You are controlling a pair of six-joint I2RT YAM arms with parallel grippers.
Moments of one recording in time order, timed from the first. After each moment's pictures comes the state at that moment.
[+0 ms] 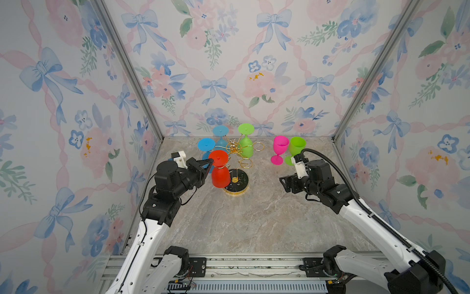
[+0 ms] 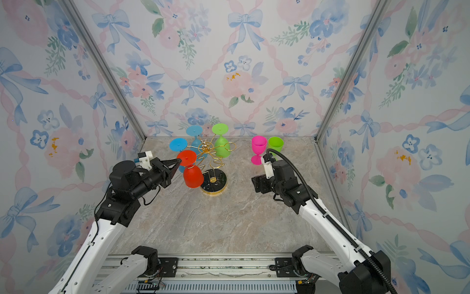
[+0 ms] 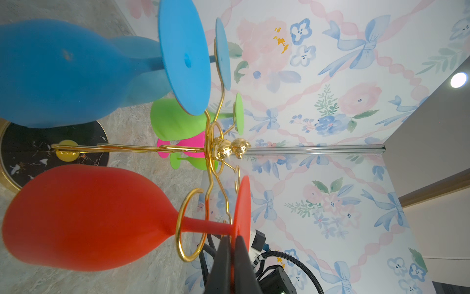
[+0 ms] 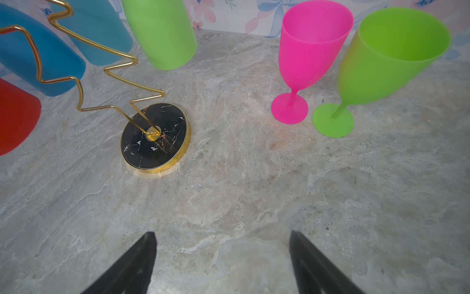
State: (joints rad) left arm -0.22 0.85 0.92 -0.25 0.39 -1.38; right arm 0.47 1.10 0.94 -0.50 -0.04 0.14
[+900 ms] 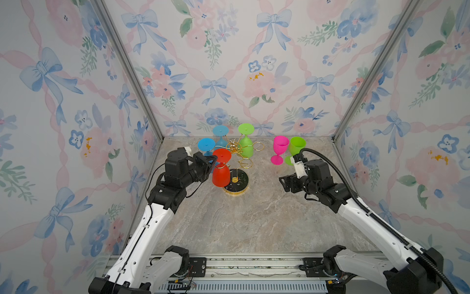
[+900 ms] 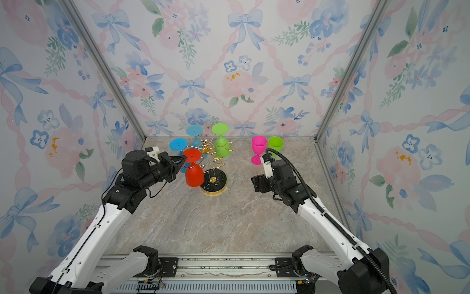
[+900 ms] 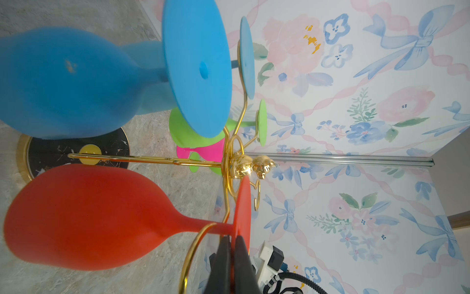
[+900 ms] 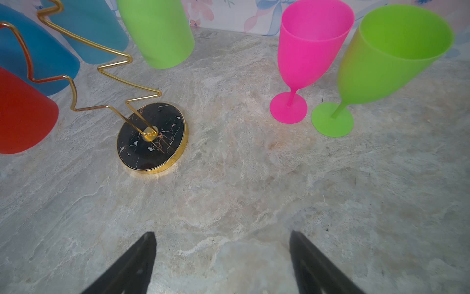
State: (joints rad) left arm -0.26 1.00 1.04 -0.34 0.32 -1.33; right arm 0.47 1.12 0.94 -0.48 -0.03 0.14
